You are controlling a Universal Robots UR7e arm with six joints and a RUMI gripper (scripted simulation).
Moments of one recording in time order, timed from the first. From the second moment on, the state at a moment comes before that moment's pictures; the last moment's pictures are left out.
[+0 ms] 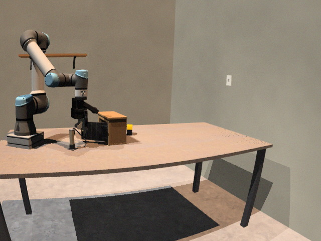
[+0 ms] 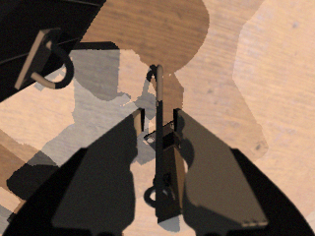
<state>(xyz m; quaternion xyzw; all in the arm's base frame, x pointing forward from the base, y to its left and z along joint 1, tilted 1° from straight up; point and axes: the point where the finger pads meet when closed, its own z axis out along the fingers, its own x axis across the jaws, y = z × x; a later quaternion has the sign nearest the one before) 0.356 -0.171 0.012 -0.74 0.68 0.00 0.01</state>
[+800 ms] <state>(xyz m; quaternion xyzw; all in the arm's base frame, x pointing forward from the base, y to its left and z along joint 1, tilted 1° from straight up) 0.356 -0.170 0.001 -0.74 0.68 0.00 0.01</state>
